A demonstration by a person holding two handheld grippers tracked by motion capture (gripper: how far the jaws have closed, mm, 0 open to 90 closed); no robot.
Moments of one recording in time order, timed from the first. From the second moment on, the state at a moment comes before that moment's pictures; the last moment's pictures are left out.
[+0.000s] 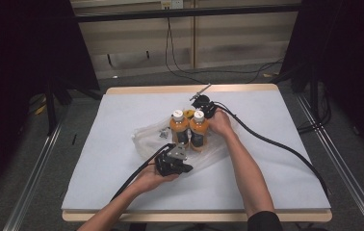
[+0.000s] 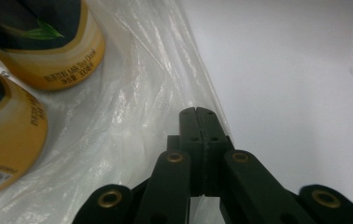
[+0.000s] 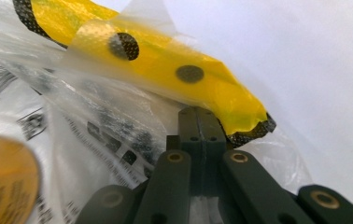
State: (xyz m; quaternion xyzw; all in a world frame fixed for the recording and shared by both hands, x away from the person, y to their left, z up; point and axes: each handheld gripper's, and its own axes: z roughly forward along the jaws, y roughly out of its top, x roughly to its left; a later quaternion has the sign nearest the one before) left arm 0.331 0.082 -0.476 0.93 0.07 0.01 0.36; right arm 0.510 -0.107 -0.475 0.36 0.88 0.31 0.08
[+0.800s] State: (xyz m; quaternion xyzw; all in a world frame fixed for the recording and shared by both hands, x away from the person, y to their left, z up) left arm 0.330 0.089 -0.475 0.93 0.07 0.02 0.36; right arm 0.525 -0.096 -0.481 0.40 0.85 0.33 0.10
